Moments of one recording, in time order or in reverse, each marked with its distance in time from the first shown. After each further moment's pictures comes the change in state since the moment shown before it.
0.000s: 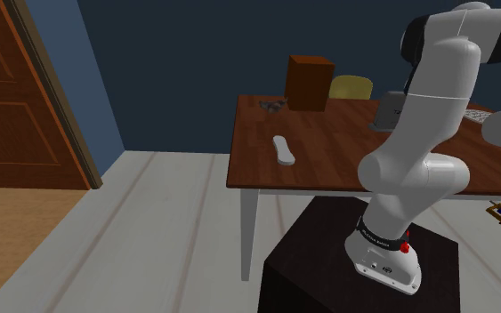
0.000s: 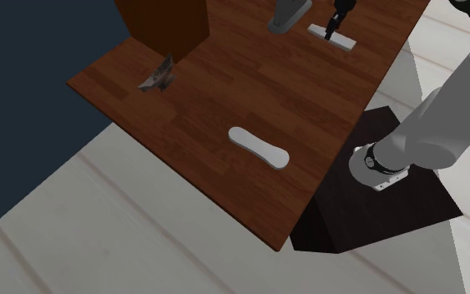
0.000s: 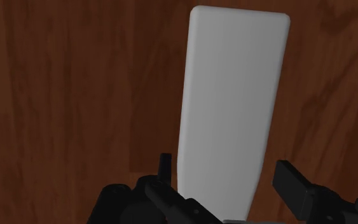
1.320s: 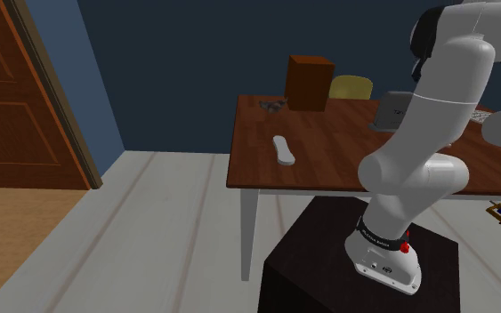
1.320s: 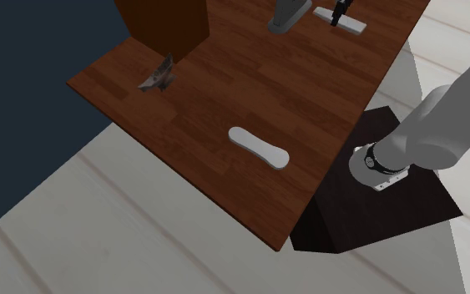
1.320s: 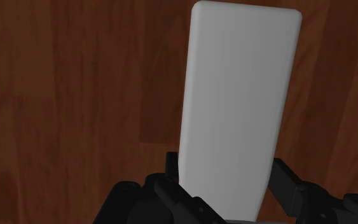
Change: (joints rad) arm 0.028 -0.107 -0.023 0.068 -0.099 -0.143 0.069
